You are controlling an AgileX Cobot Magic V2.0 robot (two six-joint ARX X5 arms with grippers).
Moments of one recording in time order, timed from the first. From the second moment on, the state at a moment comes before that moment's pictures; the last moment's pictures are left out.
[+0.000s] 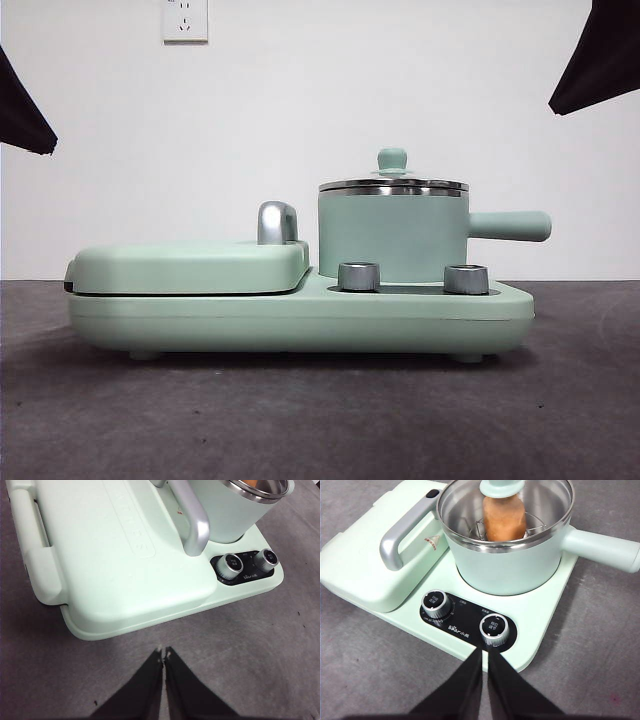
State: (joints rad) left arm -0.30 0.76 0.65 -0.51 0.34 -0.20; right arm 0.42 0.80 0.71 -0.44 -0.16 0.13
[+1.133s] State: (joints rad) left arm -0.08 0.01 0.03 -0.13 -0.07 -0.13; right arm 0.42 0.79 0.71 -0.42 -0.16 0.13
